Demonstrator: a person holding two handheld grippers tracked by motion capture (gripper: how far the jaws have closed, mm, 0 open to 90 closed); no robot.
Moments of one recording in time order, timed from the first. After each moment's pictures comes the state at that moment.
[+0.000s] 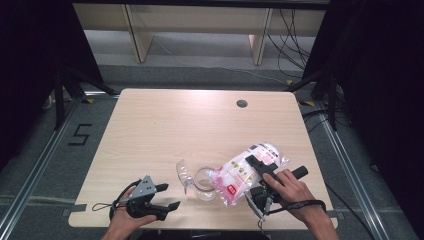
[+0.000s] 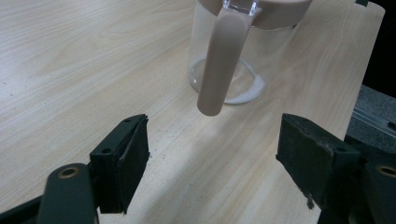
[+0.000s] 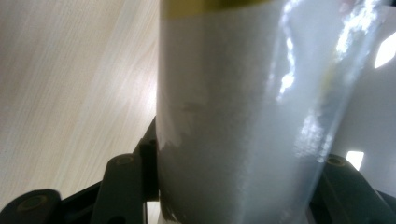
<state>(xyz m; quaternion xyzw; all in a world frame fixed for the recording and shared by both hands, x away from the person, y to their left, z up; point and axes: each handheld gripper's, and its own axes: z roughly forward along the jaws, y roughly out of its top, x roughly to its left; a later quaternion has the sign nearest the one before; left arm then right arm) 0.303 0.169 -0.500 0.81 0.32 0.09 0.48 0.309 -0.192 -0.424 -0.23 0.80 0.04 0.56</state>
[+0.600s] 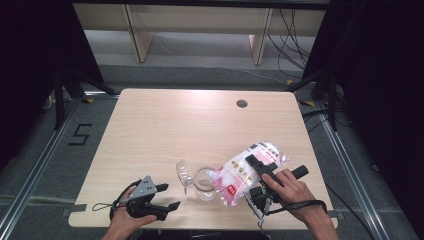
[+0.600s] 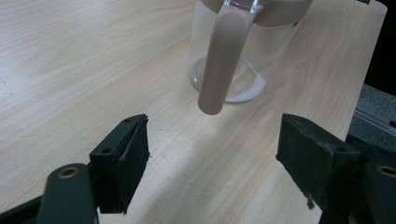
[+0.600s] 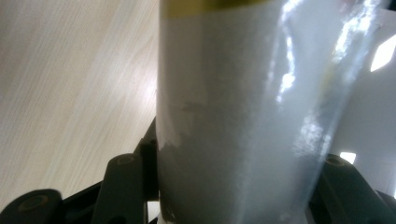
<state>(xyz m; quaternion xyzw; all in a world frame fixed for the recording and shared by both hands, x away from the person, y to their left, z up) 0.303 0.168 -0.501 0.81 0.32 0.09 0.49 0.308 -0.191 -0.424 -0.24 0.79 0.03 0.56</state>
